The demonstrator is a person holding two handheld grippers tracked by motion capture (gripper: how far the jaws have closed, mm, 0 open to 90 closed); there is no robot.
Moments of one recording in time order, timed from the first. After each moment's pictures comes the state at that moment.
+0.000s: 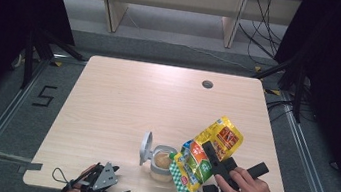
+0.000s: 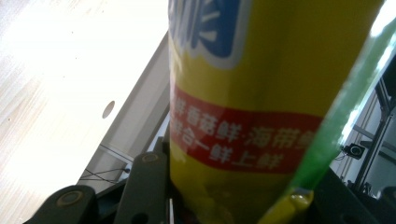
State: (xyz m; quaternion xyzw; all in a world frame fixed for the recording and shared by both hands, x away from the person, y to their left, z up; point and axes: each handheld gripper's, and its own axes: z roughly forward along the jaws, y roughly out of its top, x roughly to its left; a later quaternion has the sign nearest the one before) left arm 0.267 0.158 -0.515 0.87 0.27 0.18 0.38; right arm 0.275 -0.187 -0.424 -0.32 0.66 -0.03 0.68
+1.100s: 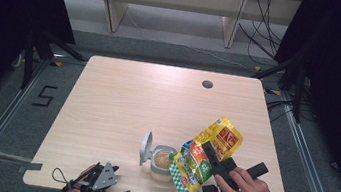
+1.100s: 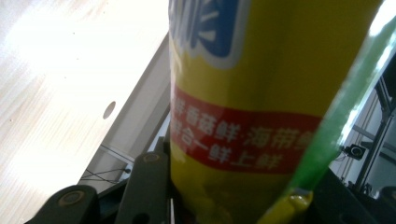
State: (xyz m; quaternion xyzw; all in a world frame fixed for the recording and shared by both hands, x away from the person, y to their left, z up) left arm 0.267 0.159 -0.514 0.87 0.27 0.18 0.38; right arm 0.275 -0.187 -0.425 -0.32 0.66 -0.04 0.68
